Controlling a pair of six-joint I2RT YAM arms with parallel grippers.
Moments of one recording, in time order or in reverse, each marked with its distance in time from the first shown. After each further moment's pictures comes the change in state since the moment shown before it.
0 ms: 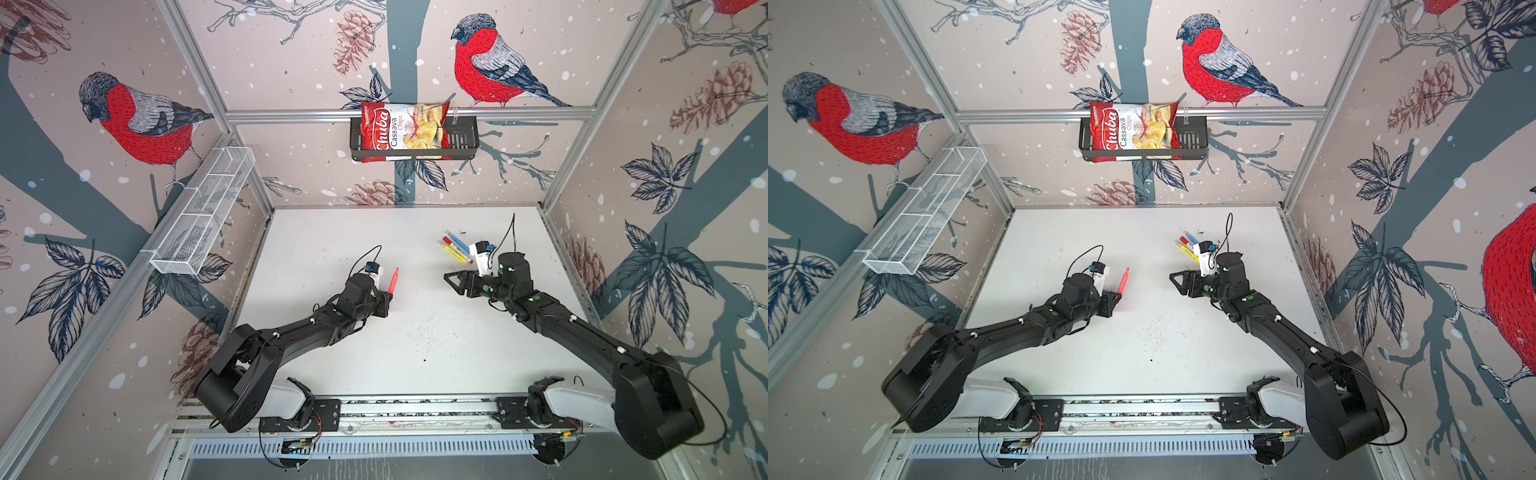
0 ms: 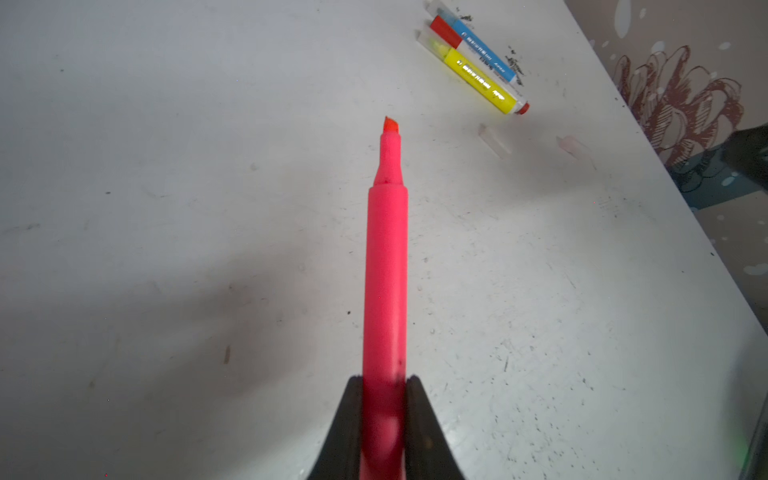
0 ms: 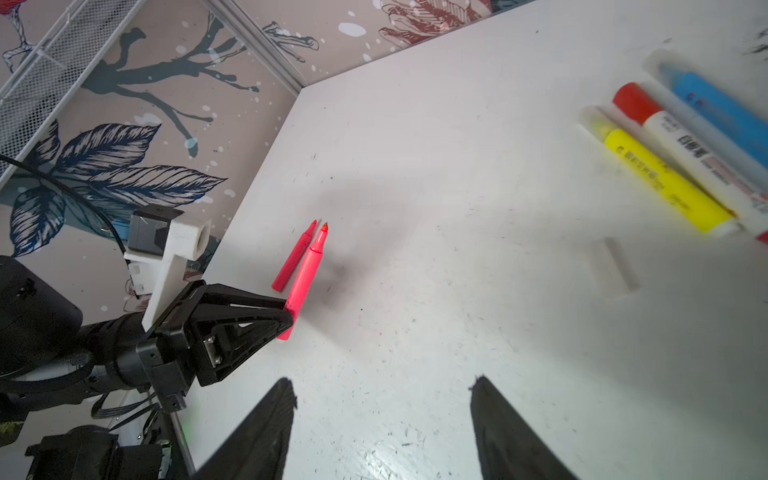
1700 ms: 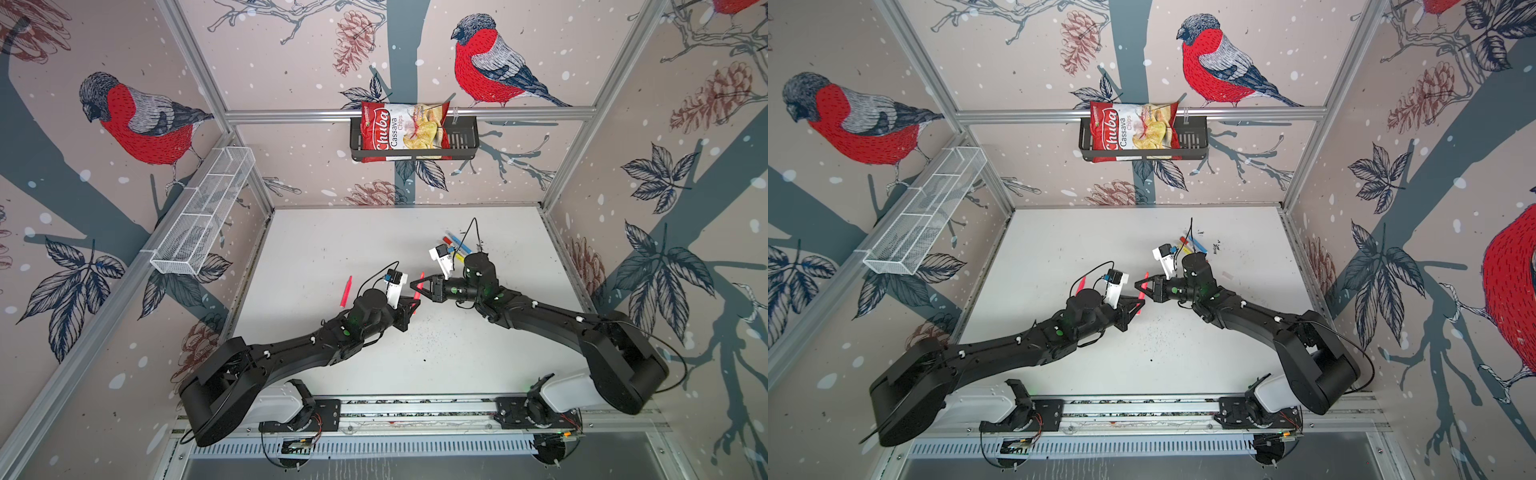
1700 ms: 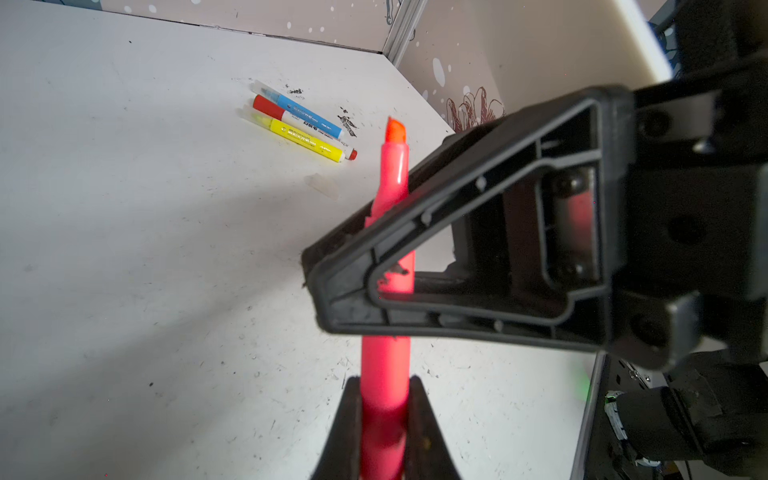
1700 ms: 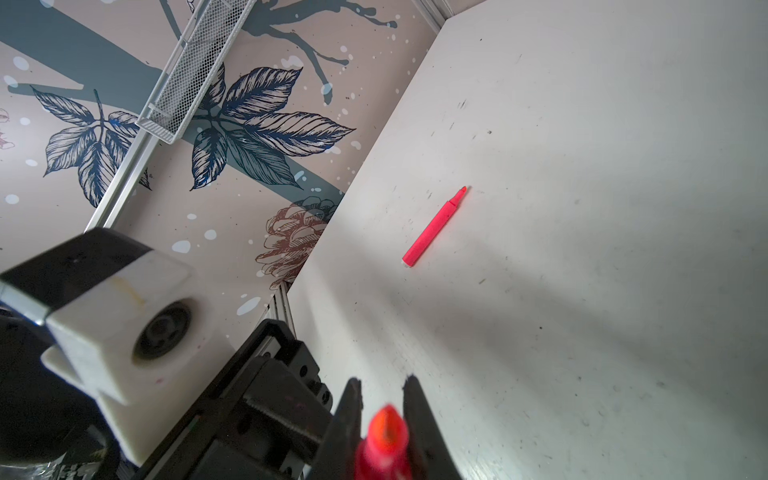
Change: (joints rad) left arm -0.239 -0.085 -0.031 0.194 -0.031 -0.022; right arm 0.235 0.216 0.072 0.297 -0.153 0.182
